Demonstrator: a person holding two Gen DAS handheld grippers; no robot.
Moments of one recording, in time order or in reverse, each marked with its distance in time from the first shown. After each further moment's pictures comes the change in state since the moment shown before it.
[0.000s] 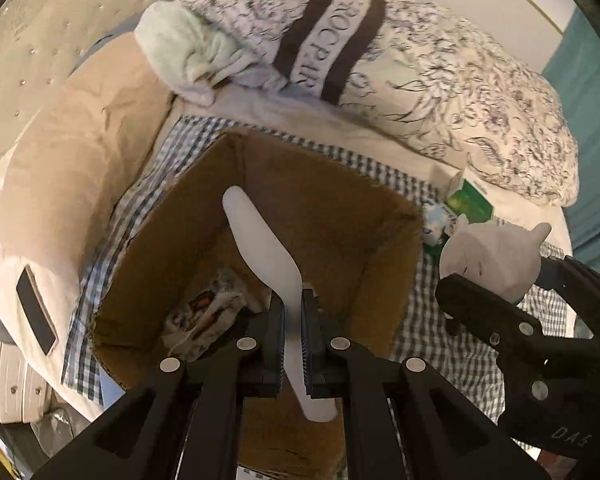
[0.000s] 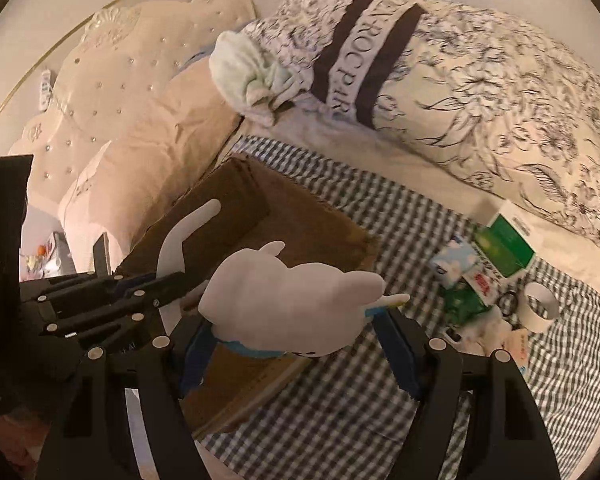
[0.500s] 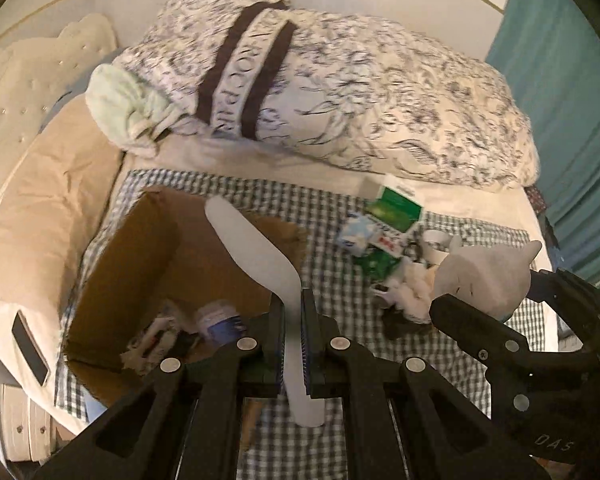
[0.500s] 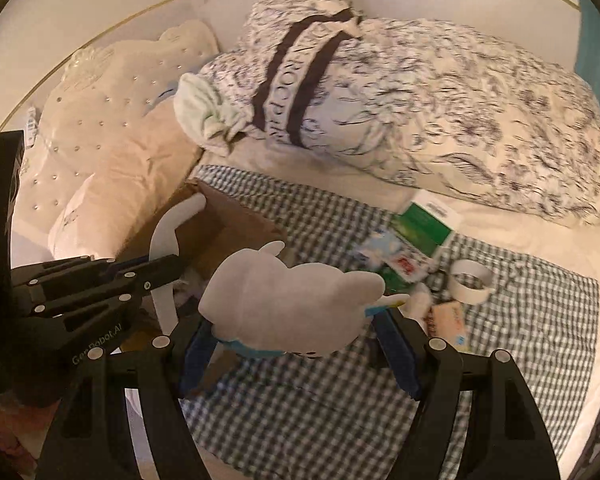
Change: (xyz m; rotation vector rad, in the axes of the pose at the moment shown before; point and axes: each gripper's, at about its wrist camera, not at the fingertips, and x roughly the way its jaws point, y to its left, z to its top) left arm -0.047 -0.088 0.000 0.137 -0.102 -0.046; right arm -0.081 -0.058 -0.036 0.089 -0.097 -0.064
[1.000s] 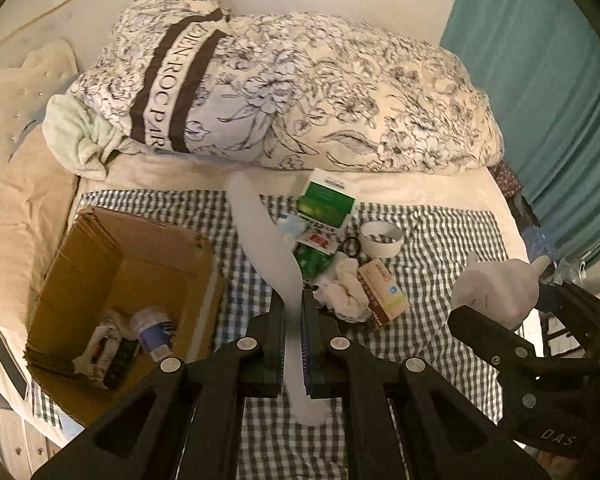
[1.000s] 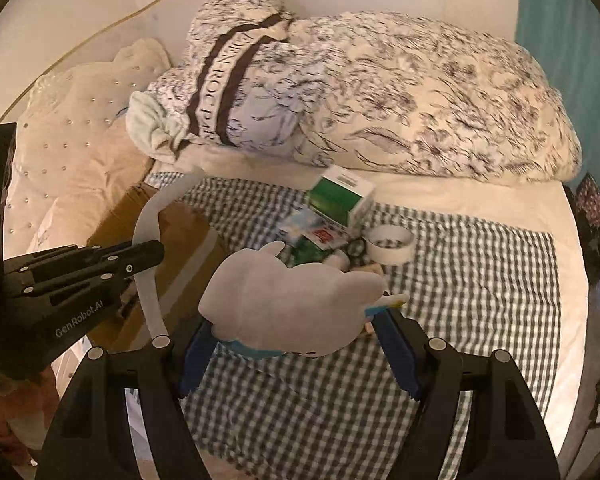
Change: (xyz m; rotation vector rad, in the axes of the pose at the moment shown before) left arm -0.008 -0.101 -0.008 0.121 -0.031 -0.092; right arm -0.062 -0.085 -0.044 0.134 -0.005 -0.123
